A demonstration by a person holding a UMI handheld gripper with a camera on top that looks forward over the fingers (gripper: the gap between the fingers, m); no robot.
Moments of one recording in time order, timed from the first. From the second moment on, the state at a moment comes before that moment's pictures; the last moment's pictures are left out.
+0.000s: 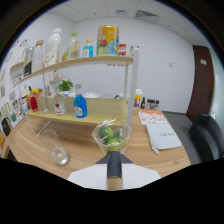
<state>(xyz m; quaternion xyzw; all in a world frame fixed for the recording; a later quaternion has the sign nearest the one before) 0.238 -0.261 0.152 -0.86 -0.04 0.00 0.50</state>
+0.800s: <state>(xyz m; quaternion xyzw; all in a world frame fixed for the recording) 0.272 -0.278 0.001 -0.92 0.00 0.04 0.38</state>
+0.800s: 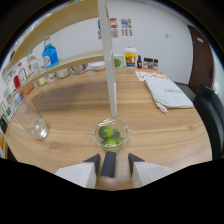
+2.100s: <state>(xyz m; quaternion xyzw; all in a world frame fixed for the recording) 0.046 -0.259 0.219 -0.84 0.01 0.02 0.54</state>
